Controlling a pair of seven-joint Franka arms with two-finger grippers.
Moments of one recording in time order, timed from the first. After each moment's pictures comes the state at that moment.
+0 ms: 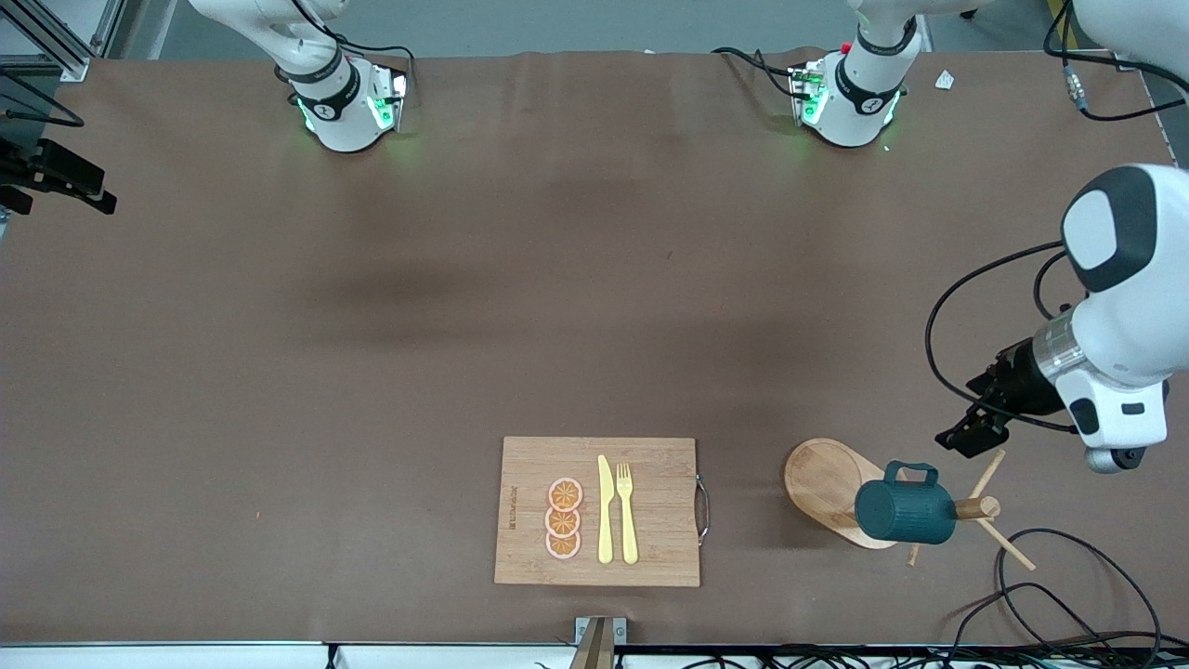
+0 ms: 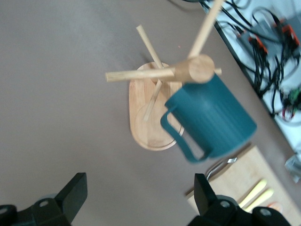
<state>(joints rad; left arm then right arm) 0.03 0.43 -0.15 -1.41 -0.06 1.96 -1.03 -0.01 -0.08 -0.07 -1.57 0.00 1.43 -0.07</state>
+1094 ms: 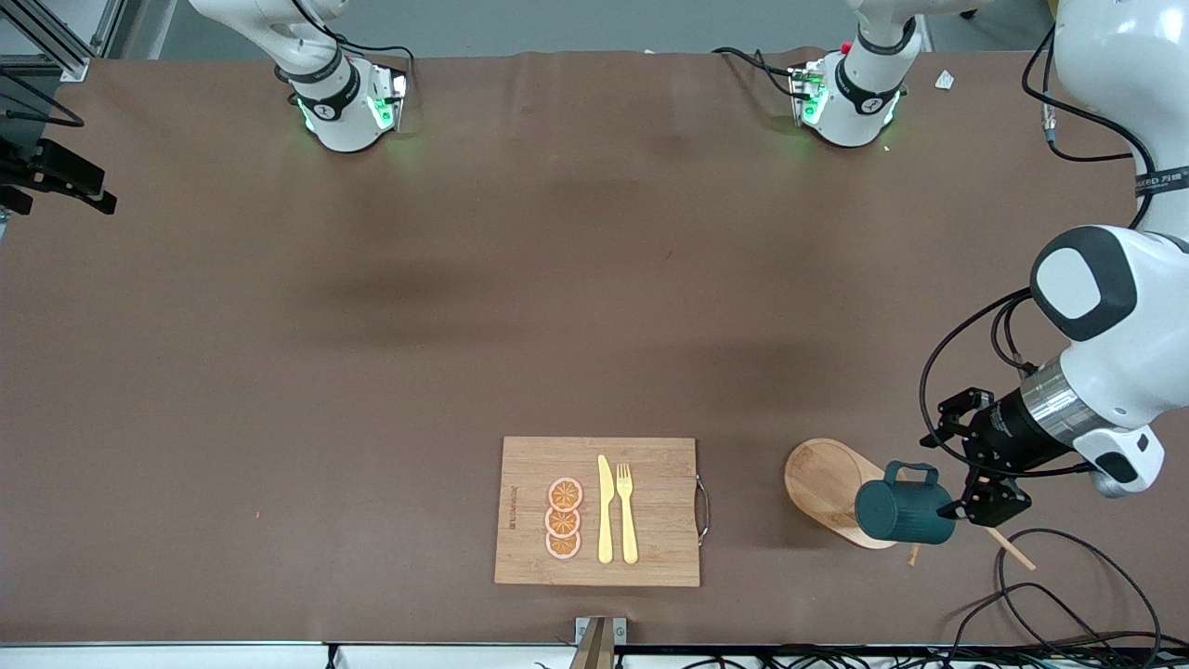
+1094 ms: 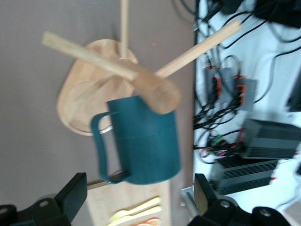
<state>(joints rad) 0.03 0.52 -0.15 -1.38 -0.25 2.26 -1.41 -0.01 -0.08 -0.07 -1.57 0.00 1.43 -0.07</state>
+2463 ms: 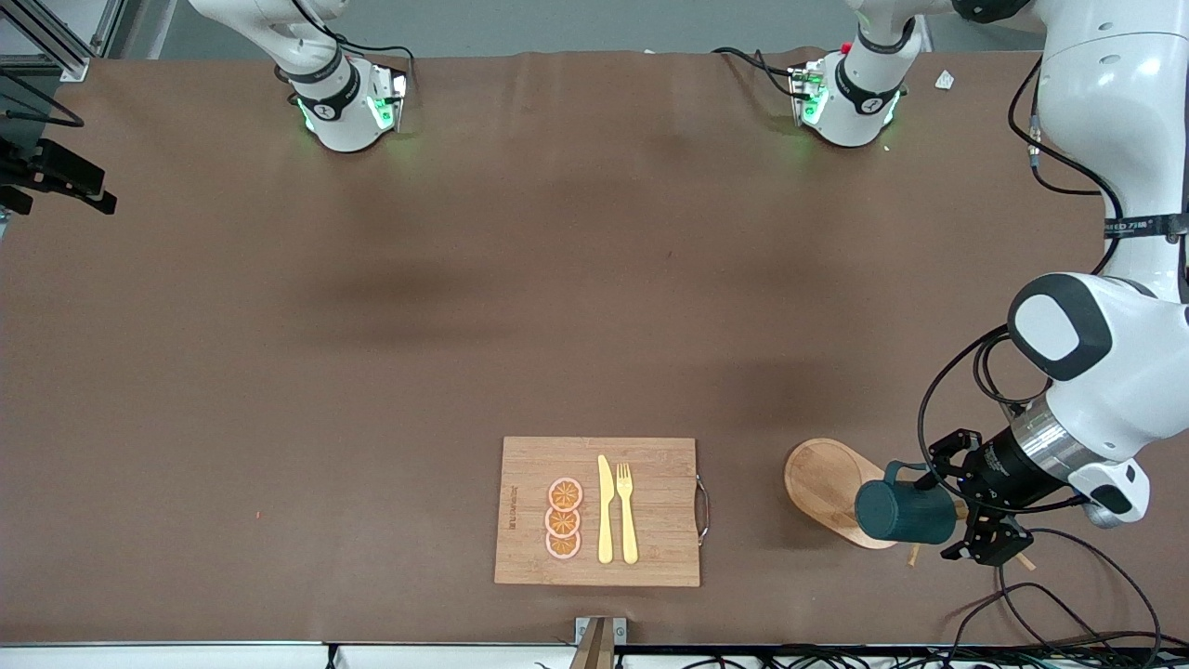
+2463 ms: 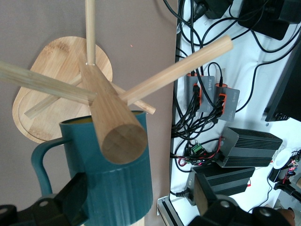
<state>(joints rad) 0.03 0.64 -0.15 -1.32 -0.30 2.37 -1.40 -0.01 -0.08 -0.07 -1.57 0.00 1.43 -0.07</state>
